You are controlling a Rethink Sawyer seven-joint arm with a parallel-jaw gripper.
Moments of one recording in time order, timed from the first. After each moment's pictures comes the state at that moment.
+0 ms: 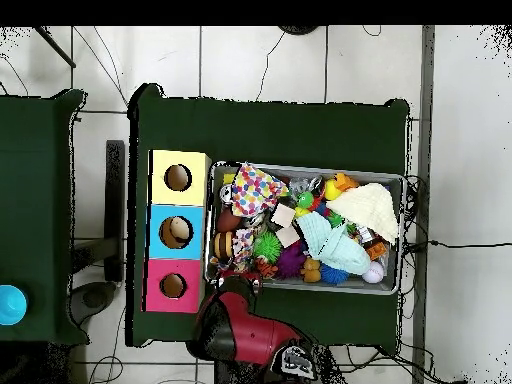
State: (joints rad) arm -0.07 -0.52 -0.14 2.18 0.03 -0.46 1.58
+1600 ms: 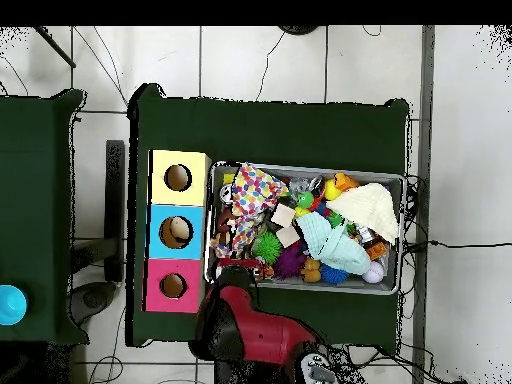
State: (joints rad) arm -0.20 -0.69 -0.02 2.22 -0.05 -0.47 1.58
